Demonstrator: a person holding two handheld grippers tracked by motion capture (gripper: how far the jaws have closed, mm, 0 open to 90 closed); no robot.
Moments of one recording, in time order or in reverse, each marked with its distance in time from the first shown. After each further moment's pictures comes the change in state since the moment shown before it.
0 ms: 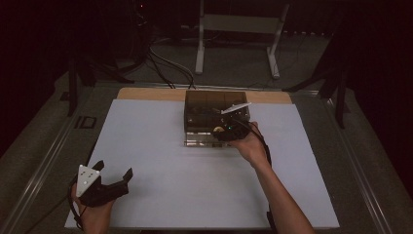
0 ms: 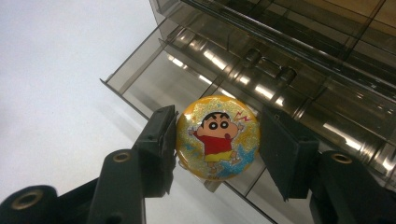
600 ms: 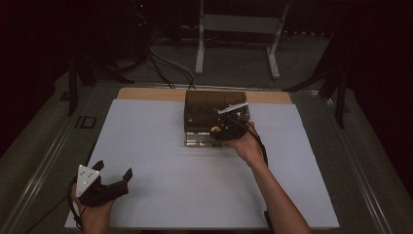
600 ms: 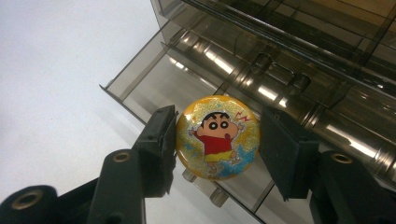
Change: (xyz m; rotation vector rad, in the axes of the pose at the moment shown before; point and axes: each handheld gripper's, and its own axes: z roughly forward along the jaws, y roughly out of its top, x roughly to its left) left arm 0.000 0.000 -0.001 -0.002 0.000 0.002; right arm 0.002 0.002 0.011 -0.002 0.008 0.007
